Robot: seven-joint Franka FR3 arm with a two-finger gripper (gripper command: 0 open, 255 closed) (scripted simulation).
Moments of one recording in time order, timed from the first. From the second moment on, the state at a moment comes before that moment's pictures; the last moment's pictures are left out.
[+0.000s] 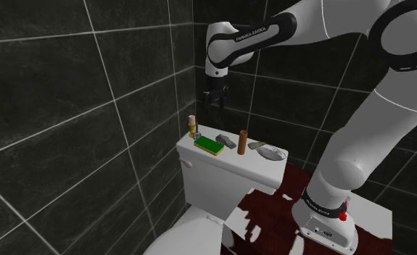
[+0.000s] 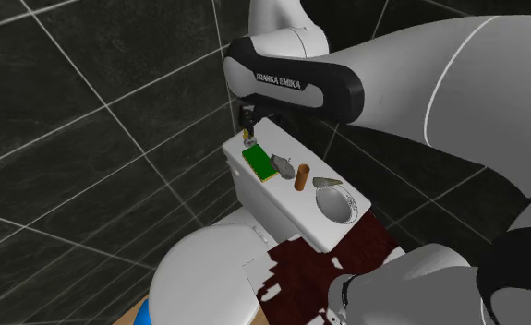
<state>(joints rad) 0.00 -0.19 0.02 -2.17 0.06 1.97 0.08</state>
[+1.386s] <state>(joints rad) 0.01 0.38 0.02 -1.71 0.00 2.08 0.05</state>
